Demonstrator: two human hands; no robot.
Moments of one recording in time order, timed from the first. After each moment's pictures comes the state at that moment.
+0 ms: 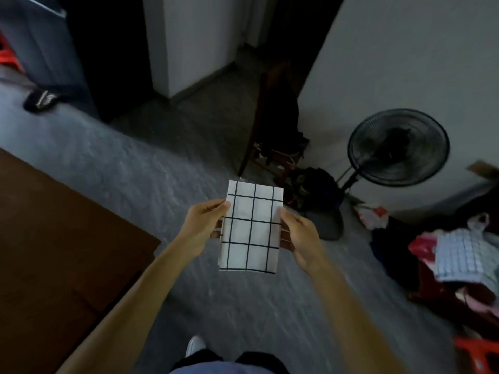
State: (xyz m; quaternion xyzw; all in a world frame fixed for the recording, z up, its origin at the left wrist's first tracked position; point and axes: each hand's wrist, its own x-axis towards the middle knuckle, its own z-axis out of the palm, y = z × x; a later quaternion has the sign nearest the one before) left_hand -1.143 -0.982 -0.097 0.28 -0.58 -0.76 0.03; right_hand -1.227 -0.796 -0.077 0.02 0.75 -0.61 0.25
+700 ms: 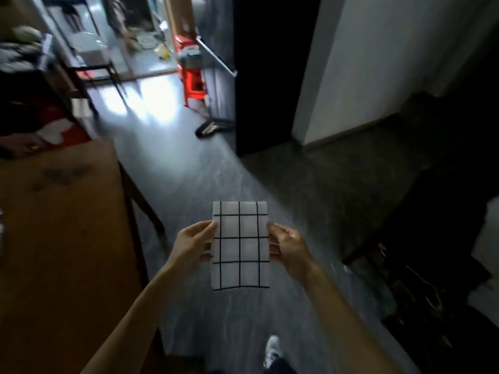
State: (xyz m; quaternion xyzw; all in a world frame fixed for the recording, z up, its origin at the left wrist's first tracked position) left_hand -1.328 -1.236 -0.099 0.51 -0.47 -0.66 0.28; right_hand -1.520 -1.158 -0.112 -0.19 0.63 -0.52 0.55
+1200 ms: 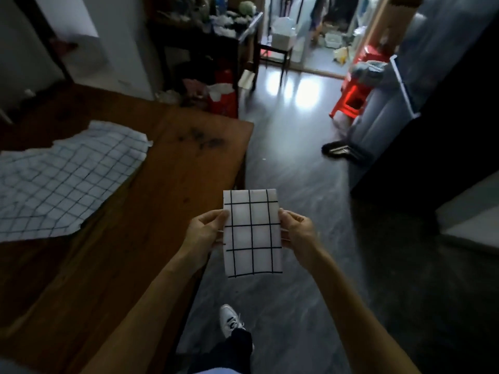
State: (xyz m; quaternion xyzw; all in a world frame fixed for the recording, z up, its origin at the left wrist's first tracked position) left_hand -1.217 -1.361 -0.115 0.61 -0.23 -0.56 0.51; right_hand -1.412 -1.426 -0.114 -0.43 0.53 -0.31 0.67
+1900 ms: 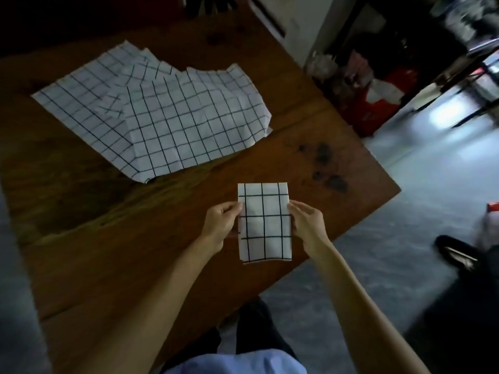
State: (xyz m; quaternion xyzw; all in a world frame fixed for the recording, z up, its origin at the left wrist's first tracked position) left_hand -1.025 -1.483 -0.218 0.69 0.11 -0.38 0.61; right_hand -1.117 -1.653 -0.216 -0.61 0.50 0.01 0.61
